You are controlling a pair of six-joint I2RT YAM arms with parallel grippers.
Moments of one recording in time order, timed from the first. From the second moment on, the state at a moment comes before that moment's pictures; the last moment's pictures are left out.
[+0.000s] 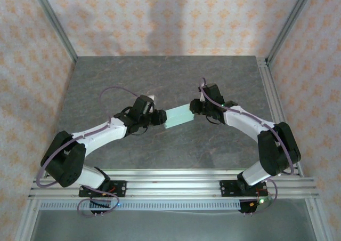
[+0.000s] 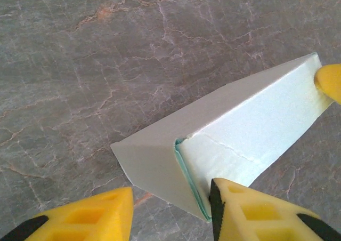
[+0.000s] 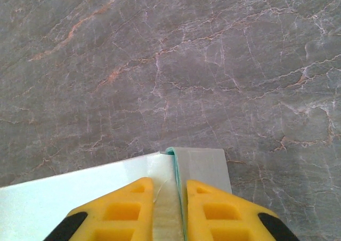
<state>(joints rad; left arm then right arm) -0.56 1.43 0.82 -0.17 0.10 -0.69 0.47 1.52 0.95 -0.24 -0.15 0.51</state>
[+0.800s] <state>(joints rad) -0.56 1.45 1.11 -0.36 0.11 -0.04 0.45 1.45 0.99 -0.35 -0.15 0.50</state>
